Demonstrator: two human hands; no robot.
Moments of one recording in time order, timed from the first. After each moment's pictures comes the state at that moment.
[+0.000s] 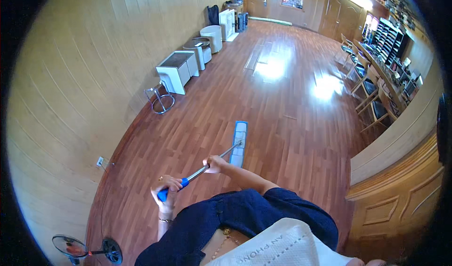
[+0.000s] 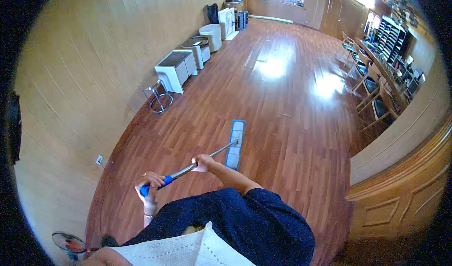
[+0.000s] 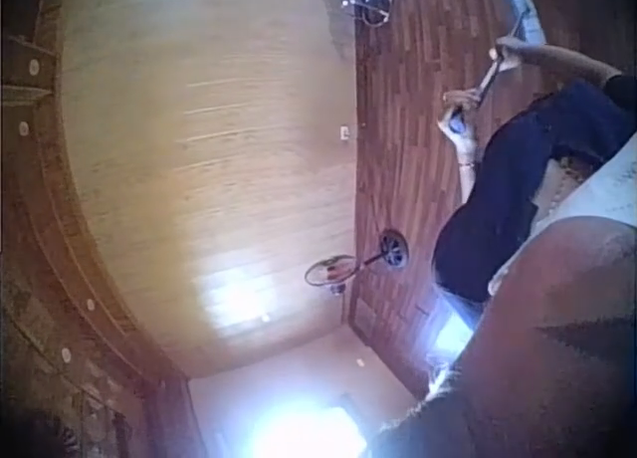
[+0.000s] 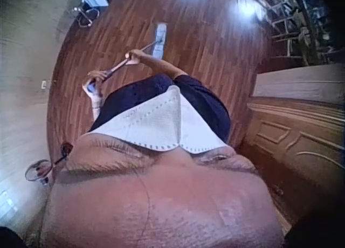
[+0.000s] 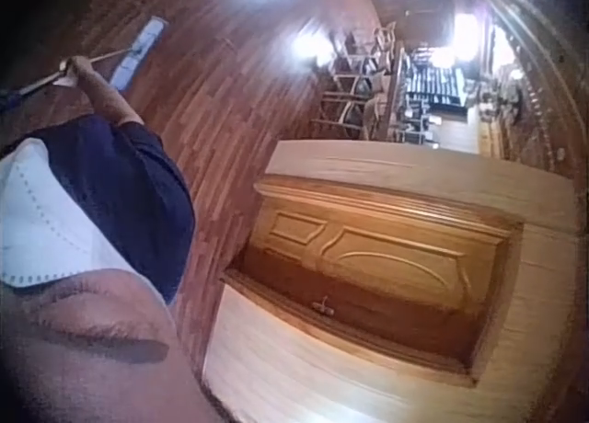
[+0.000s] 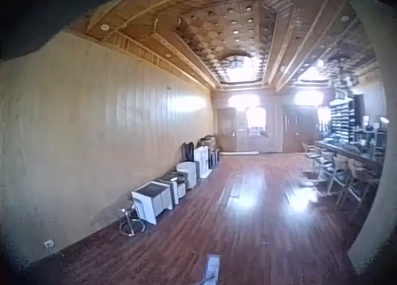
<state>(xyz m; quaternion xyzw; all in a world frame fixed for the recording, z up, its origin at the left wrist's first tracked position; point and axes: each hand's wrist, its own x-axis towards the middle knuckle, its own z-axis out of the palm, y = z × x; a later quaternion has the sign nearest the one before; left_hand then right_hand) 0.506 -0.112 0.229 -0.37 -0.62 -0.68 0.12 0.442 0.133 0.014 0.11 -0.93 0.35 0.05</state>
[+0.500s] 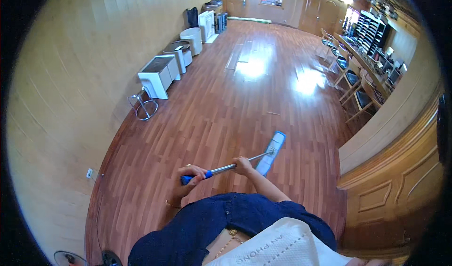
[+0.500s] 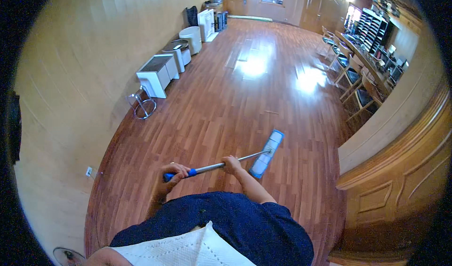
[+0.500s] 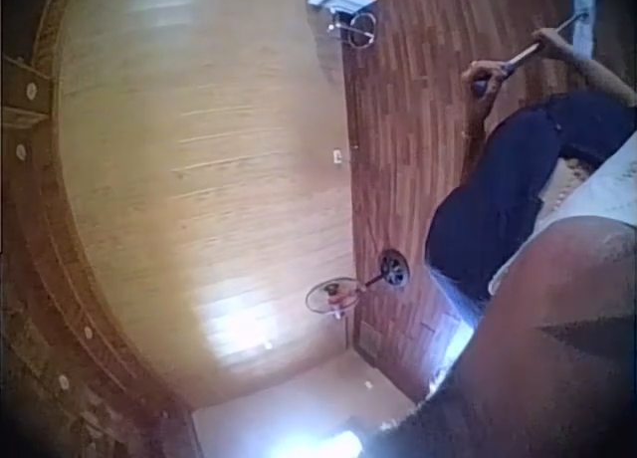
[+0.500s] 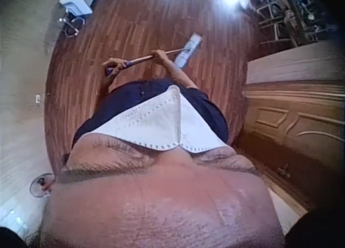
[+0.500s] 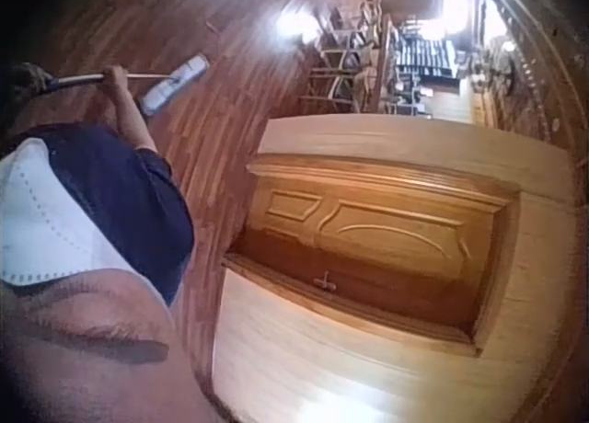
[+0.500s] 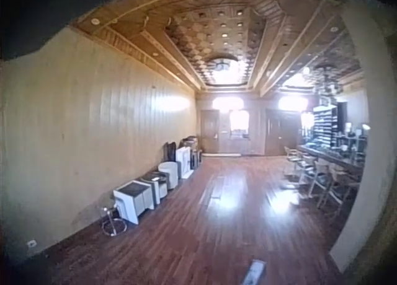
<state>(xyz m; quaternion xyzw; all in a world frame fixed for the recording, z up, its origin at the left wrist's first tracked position) 0.486 -0.031 0.208 -0.47 -0.53 -0.68 -0.20 0.559 0.251 -0.016 -0.12 -0.95 0.27 0.11</state>
